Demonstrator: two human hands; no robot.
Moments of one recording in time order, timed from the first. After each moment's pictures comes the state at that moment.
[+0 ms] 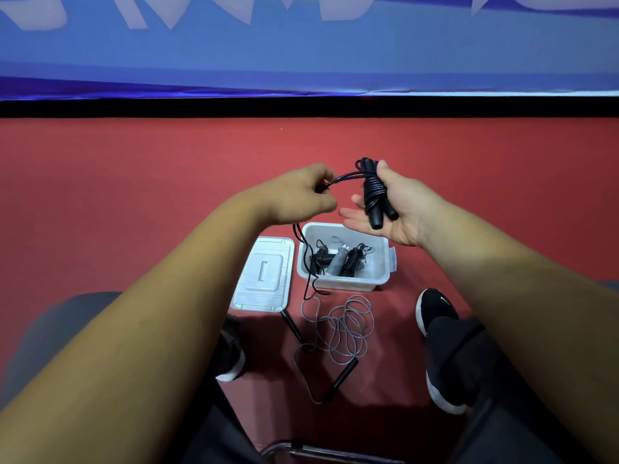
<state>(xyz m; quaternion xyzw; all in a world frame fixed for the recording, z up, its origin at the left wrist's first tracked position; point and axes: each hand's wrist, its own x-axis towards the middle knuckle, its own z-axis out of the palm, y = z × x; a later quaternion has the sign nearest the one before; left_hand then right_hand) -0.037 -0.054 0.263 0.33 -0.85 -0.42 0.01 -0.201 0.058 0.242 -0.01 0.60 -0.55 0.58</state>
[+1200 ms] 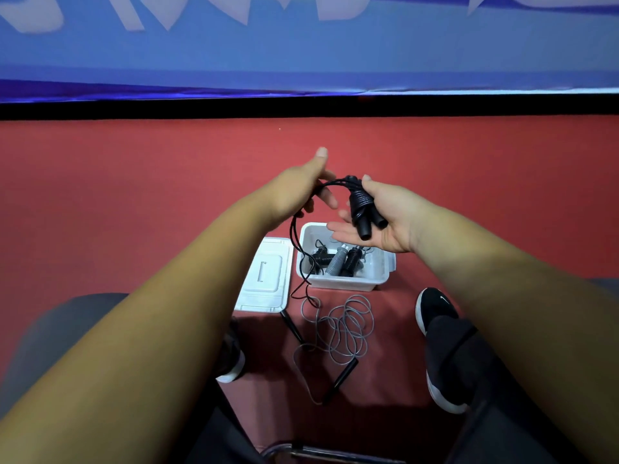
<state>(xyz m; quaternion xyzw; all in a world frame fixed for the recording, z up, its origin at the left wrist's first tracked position) -0.047 -0.056 0.250 0.38 -0.74 -0.55 0.05 -0.191 0.058 0.234 0.01 0.59 -0.51 0.63</state>
